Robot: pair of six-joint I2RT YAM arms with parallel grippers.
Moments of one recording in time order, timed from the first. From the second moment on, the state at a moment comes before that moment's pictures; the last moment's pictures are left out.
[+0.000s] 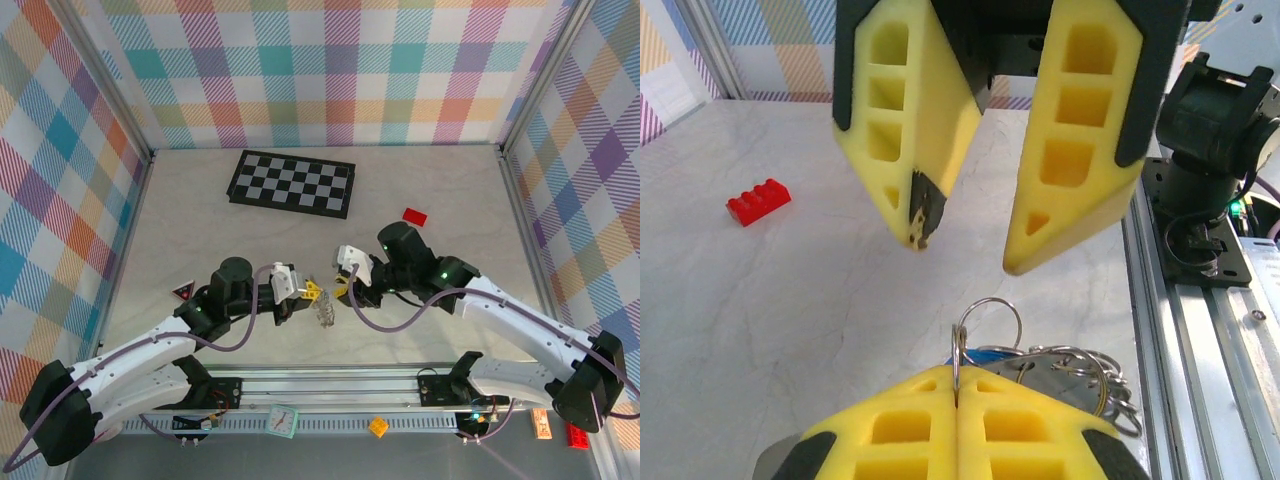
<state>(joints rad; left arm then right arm) -0.76 0.89 0.46 0.14 0.54 0.25 0.82 1.09 0.89 -0.50 -0.48 -0.33</state>
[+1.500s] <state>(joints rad) -0.76 0.89 0.38 0.34 0.50 0.18 0.79 1.18 0.82 -0.30 -0.62 0.09</state>
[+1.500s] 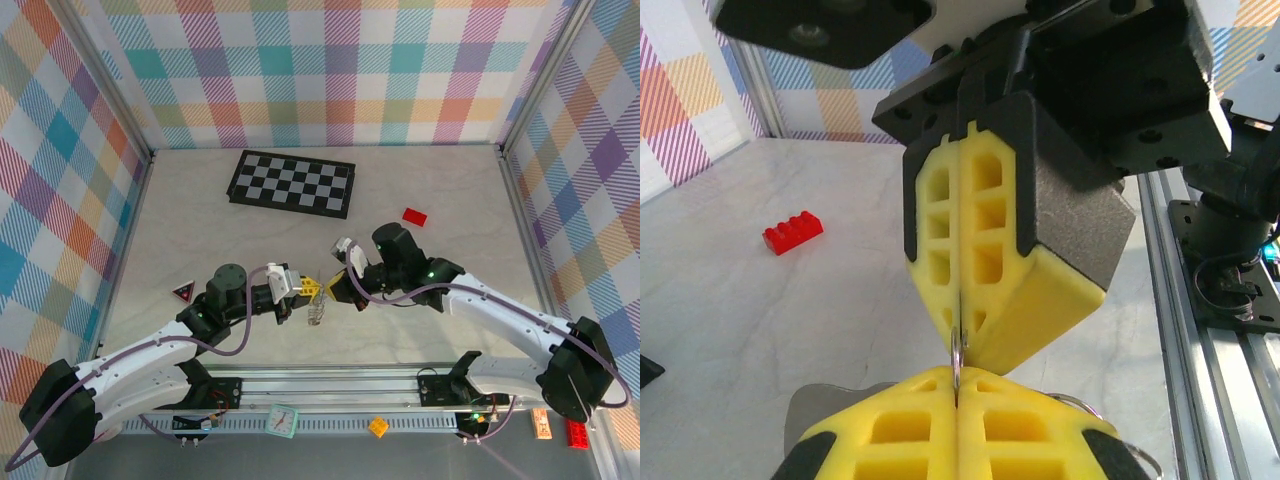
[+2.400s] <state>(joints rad) -0.76 0.94 0.38 0.44 0.55 0.13 0.78 1.07 0.74 -0.15 -0.62 -0.30</state>
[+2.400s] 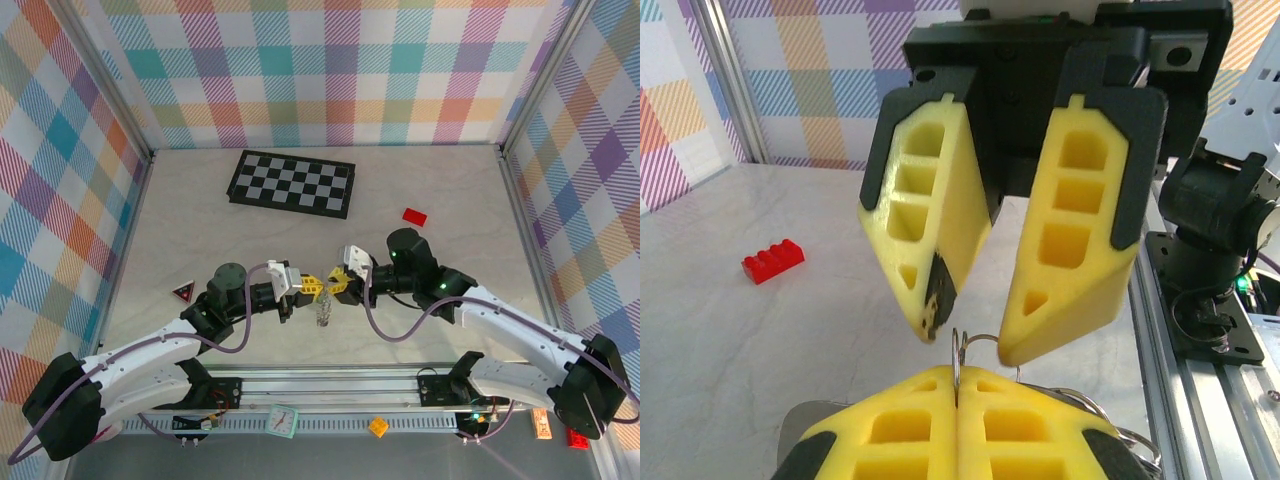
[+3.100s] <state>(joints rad) -0.76 0.90 0.38 0.37 0.52 0.14 0.78 1.12 0.82 -0.27 -0.64 -0.41</state>
